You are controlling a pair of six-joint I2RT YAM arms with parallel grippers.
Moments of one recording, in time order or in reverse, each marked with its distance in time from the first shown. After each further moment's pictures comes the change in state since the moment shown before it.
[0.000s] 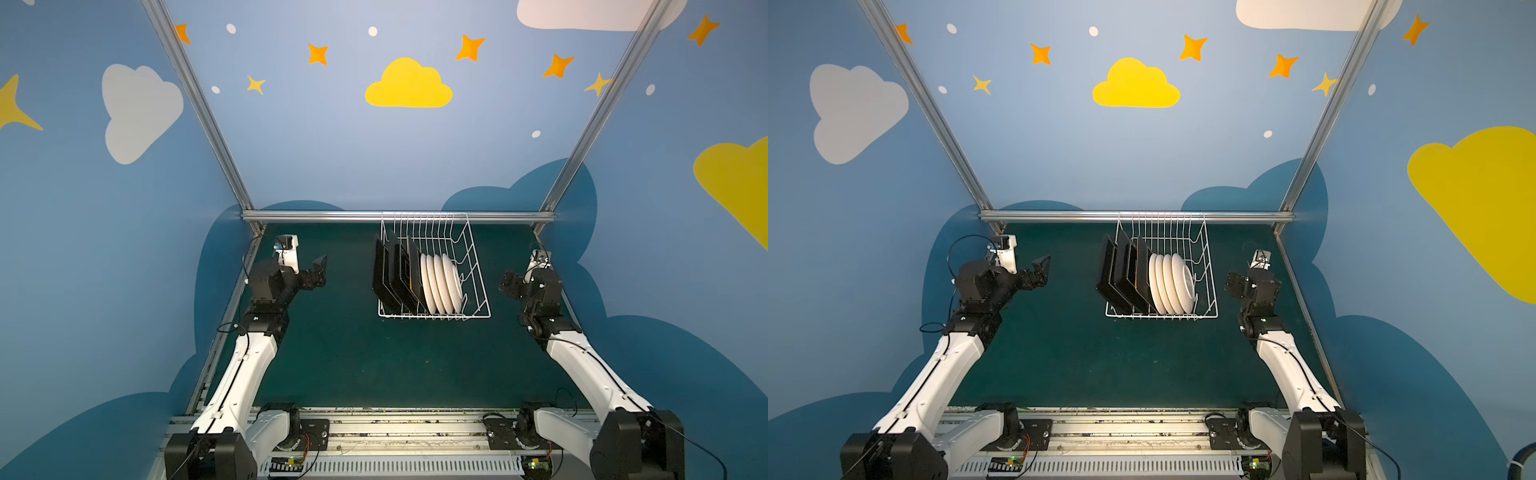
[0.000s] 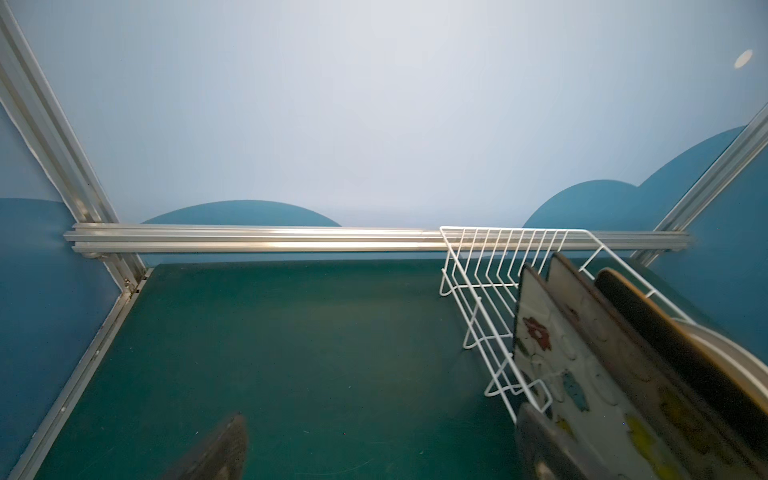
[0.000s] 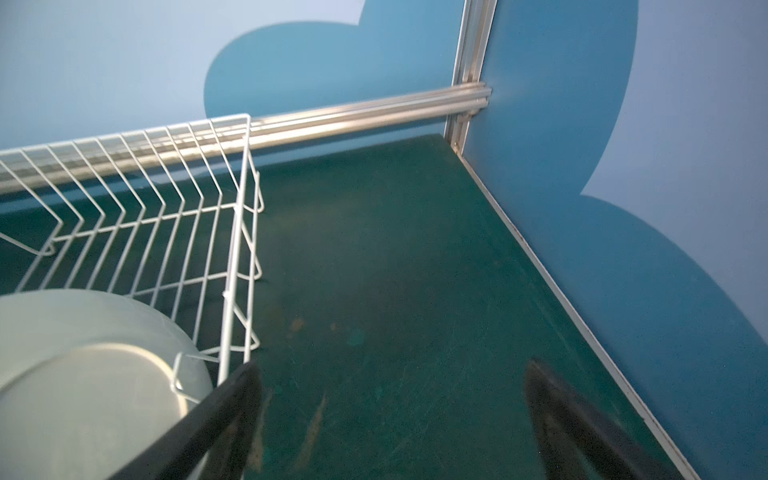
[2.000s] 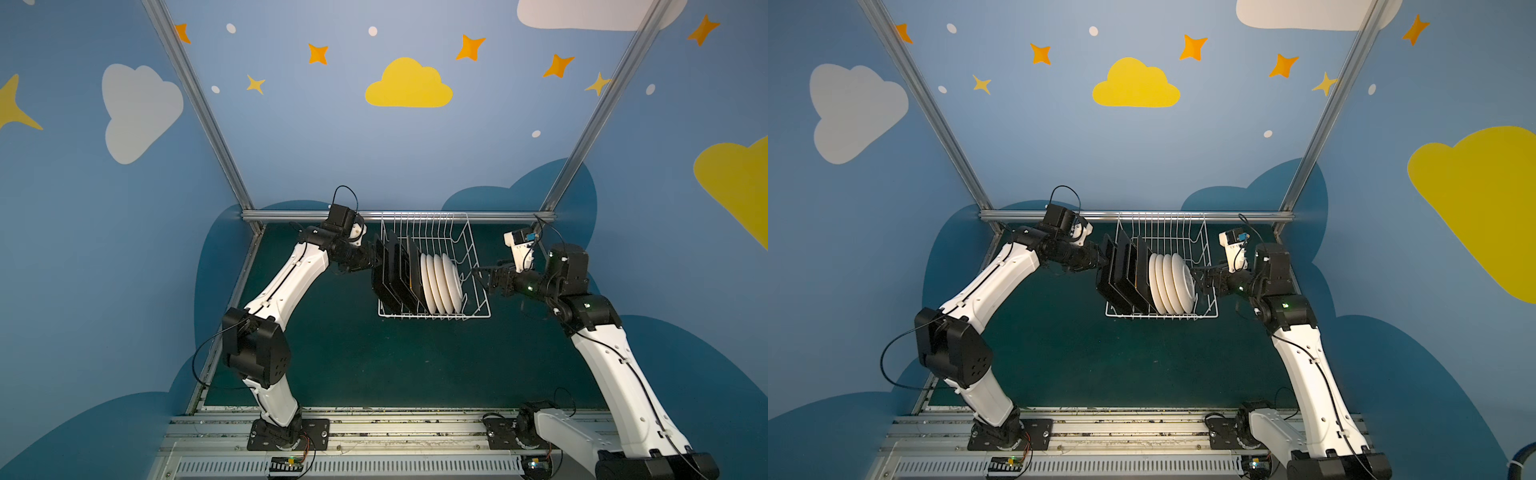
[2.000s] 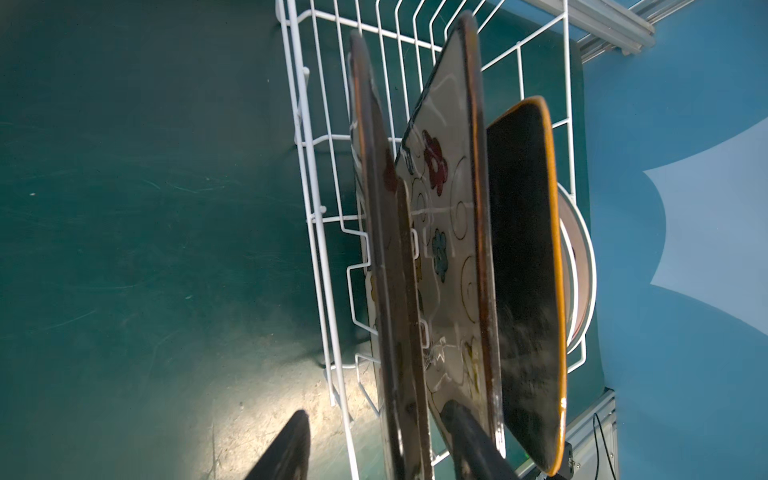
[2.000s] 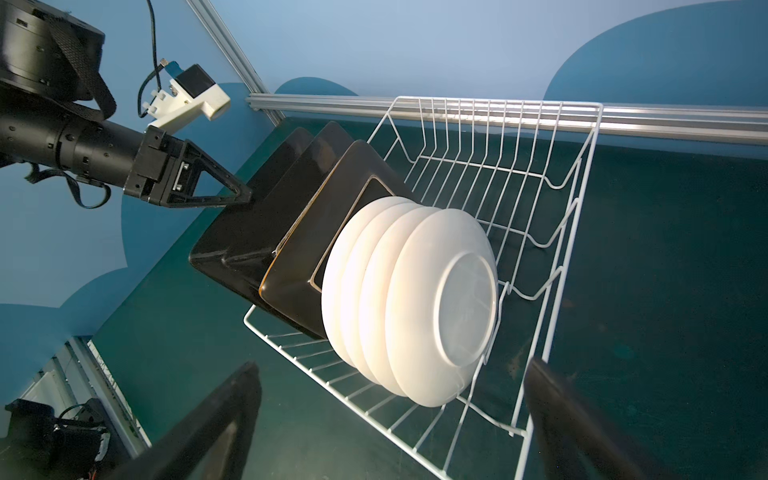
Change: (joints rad) left arm -0.344 0.705 0.856 -0.906 0.130 -0.303; right arm 0.058 -0.033 0.418 -0.597 -0.790 -0.078
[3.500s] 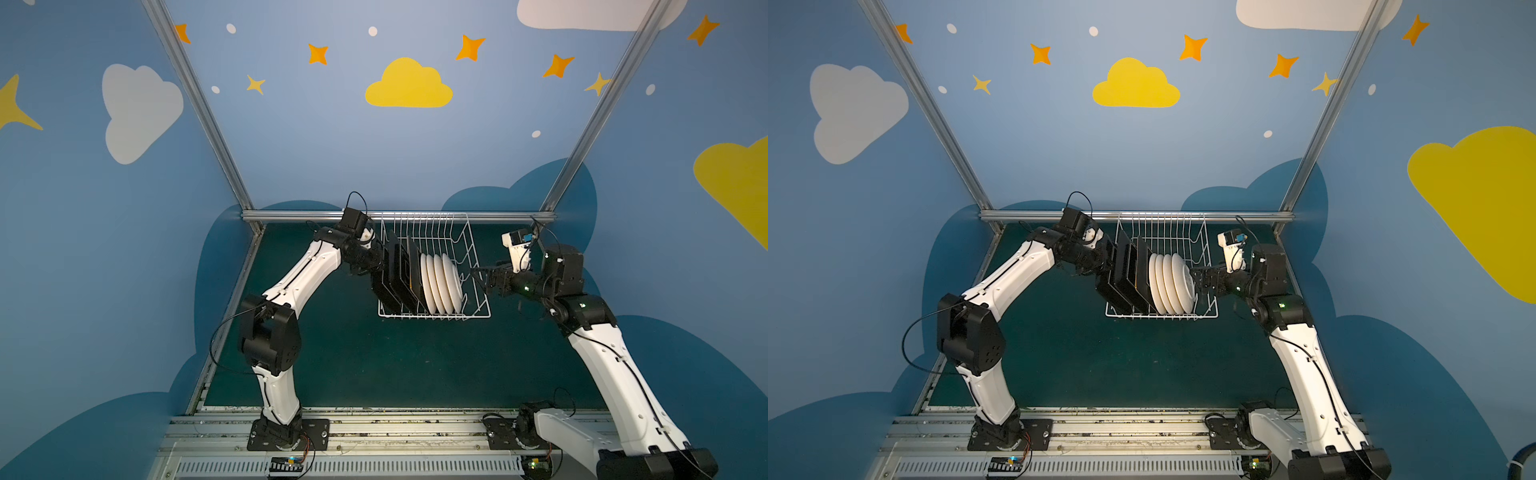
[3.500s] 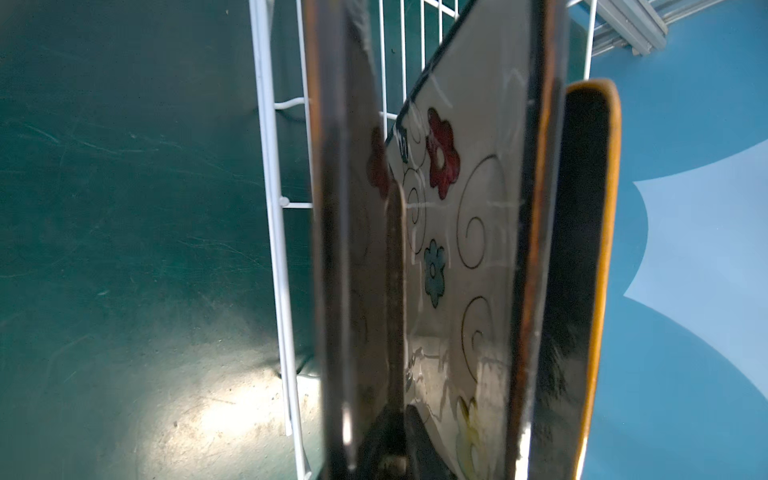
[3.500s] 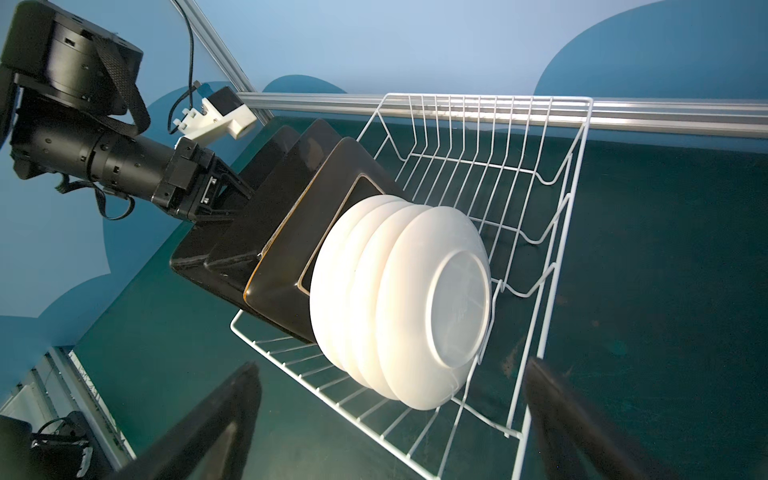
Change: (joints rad) left arm -0.034 0.108 0.029 0.039 0.045 -0.119; right arm 0.014 0.005 -0.023 0.032 0.045 0.014
